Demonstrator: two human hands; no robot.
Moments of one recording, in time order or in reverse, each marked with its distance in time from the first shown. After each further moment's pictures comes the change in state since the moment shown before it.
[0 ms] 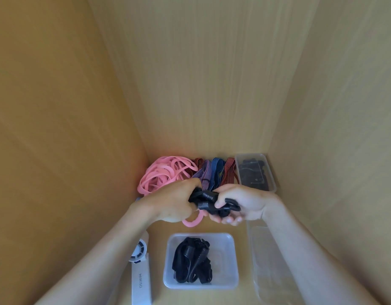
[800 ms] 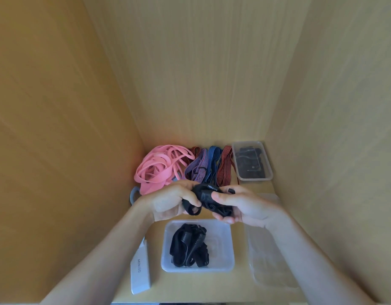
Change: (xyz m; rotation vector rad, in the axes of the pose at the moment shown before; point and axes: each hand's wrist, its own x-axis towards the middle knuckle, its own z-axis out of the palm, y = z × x) left_hand 0.010 -0.023 0.037 -1.100 -0.279 -0.092; right_hand -0.006 0.042 0.021 0.142 0.234 -0.170
